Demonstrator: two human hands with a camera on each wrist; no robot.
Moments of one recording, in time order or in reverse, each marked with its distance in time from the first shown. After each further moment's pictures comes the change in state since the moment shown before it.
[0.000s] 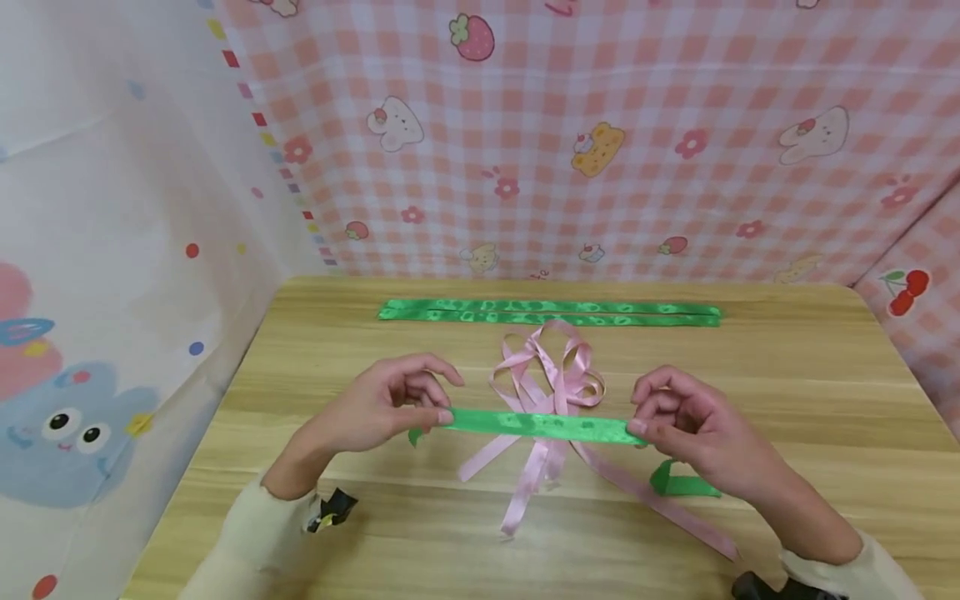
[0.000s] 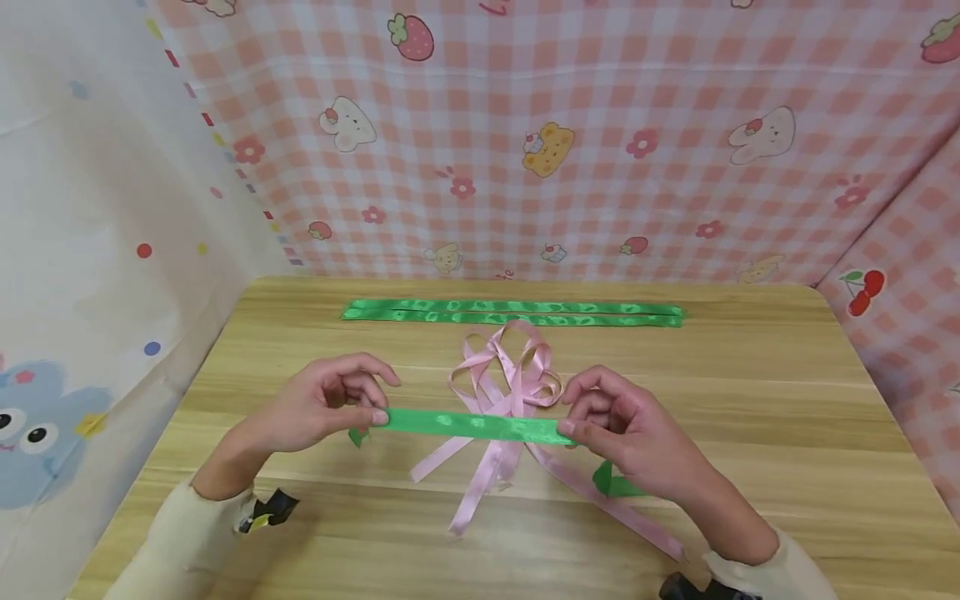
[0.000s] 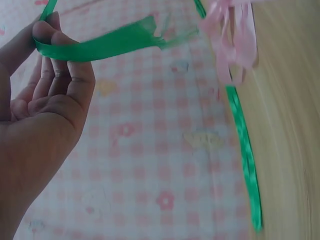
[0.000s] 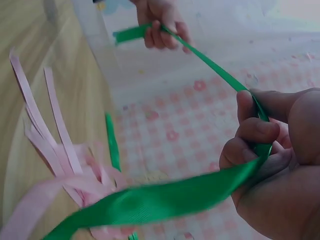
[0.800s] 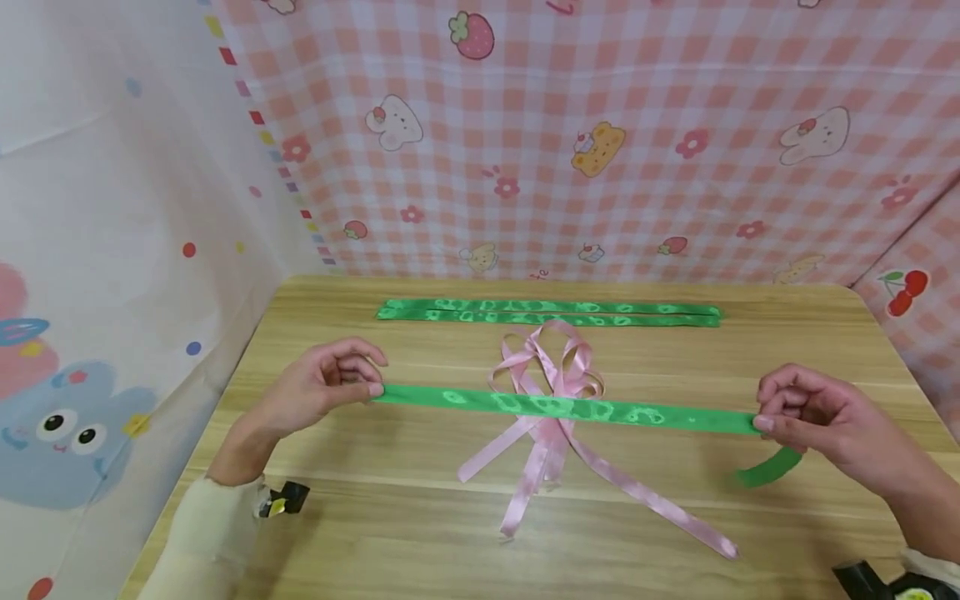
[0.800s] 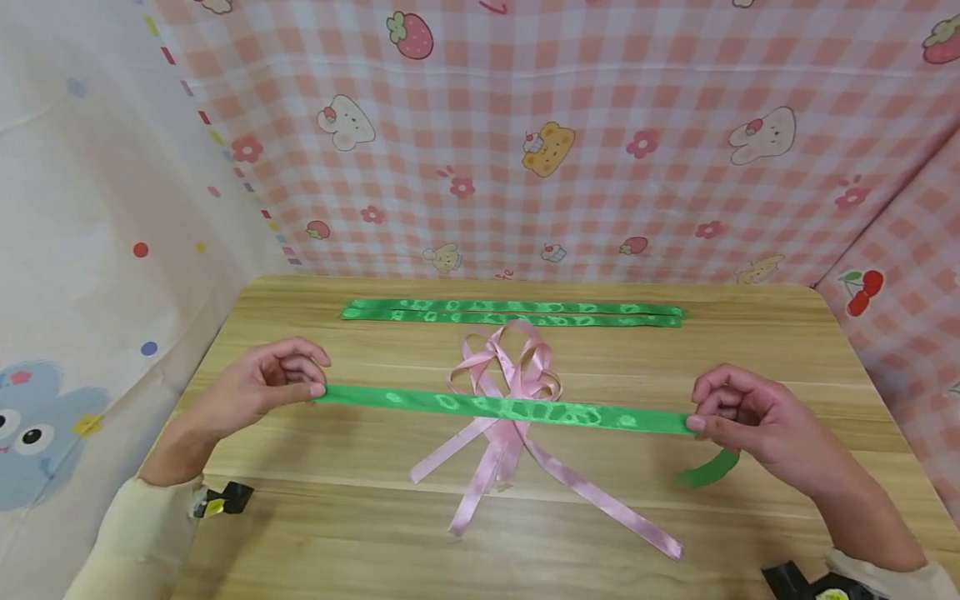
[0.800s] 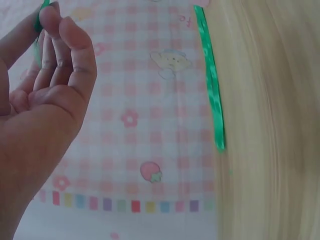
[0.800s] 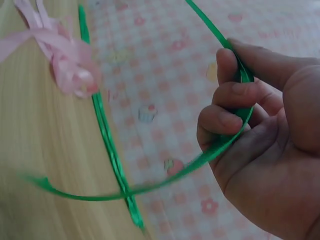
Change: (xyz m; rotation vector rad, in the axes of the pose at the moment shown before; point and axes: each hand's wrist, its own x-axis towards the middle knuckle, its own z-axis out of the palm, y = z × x) left_hand -0.037 -0.032 -0.061 0.023 0.176 -0.116; right_hand -0.071 0.003 -0.105 -0.119 0.070 0.088
